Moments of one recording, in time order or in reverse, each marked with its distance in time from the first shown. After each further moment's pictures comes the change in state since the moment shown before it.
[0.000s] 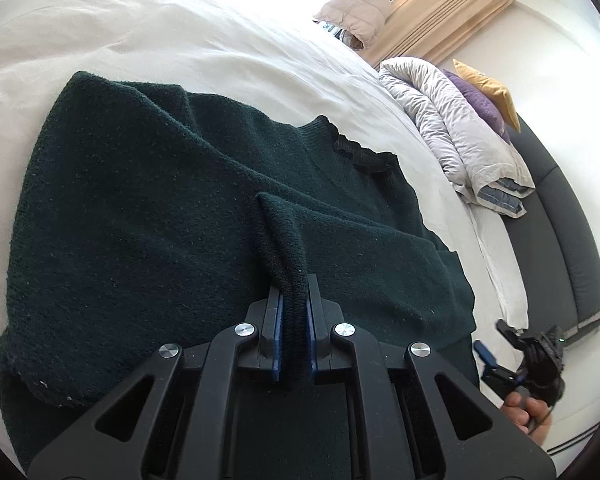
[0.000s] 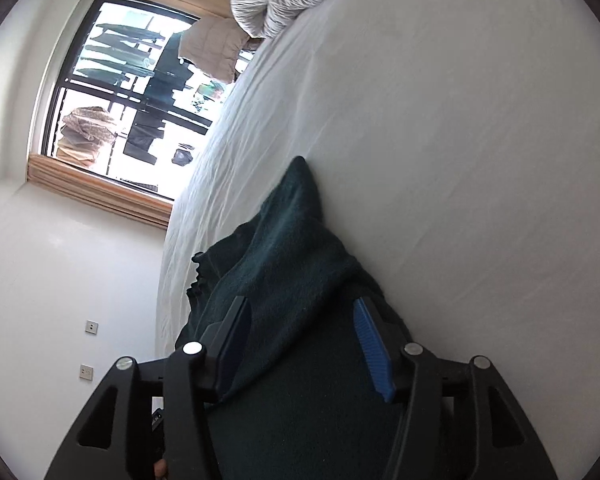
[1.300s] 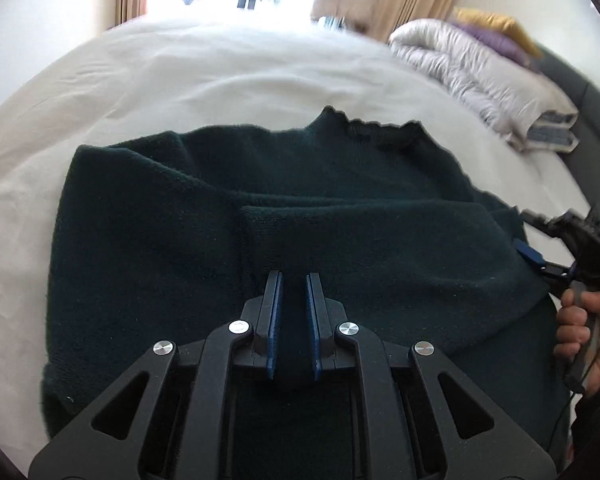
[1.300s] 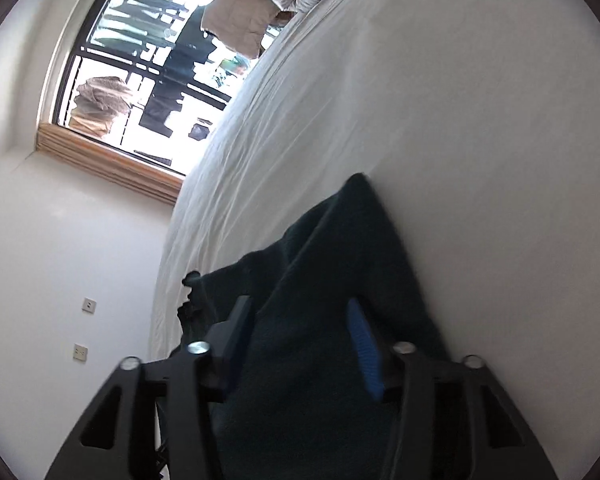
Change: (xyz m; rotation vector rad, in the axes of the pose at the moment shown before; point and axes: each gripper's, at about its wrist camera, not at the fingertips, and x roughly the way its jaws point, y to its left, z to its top) left arm 0.006 -0.037 -0.014 0.258 -0.073 0.240; right arm 0.100 -0.014 0.052 0.013 0.088 0.095
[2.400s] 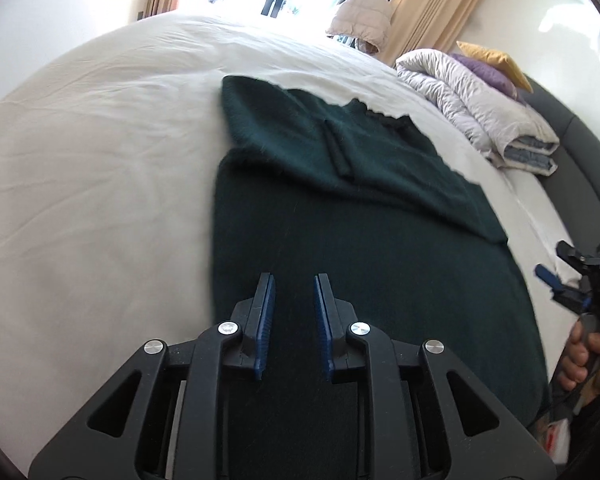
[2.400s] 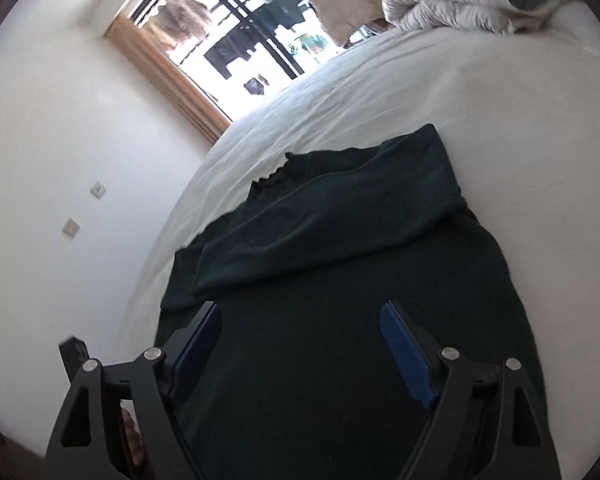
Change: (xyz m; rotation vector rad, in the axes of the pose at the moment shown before) left arm -0.152 0.065 -0.124 -0.091 0.005 -0.007; right arm -0.144 0.088 -0.182 -0.545 0.070 -0.125
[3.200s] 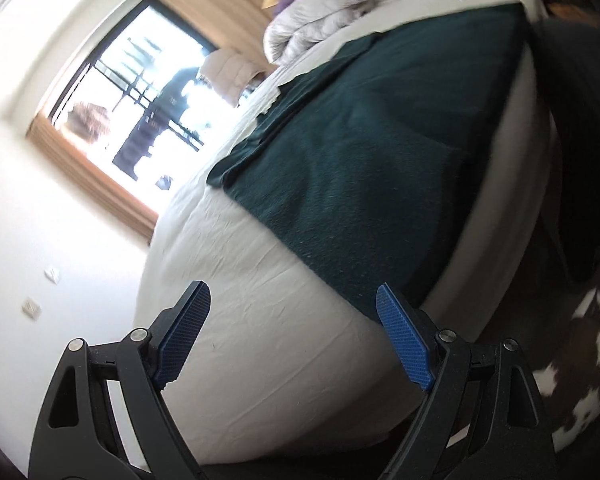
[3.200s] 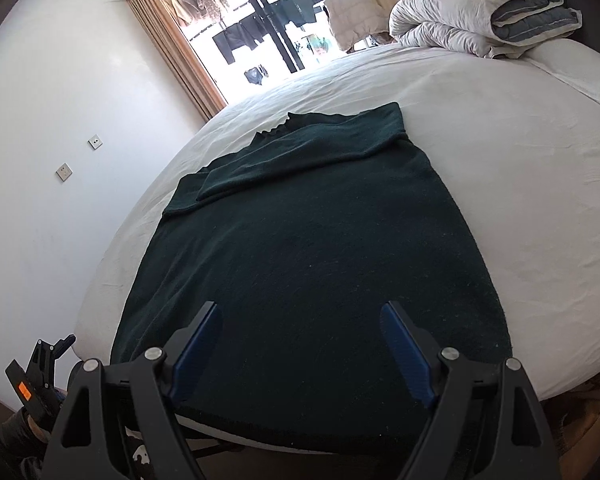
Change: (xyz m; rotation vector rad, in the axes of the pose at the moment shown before) left arm -0.150 -0.046 -0.245 1.124 -0.222 0.442; right arm -0.080 0.007 -0.093 -0.061 -0.019 -0.079
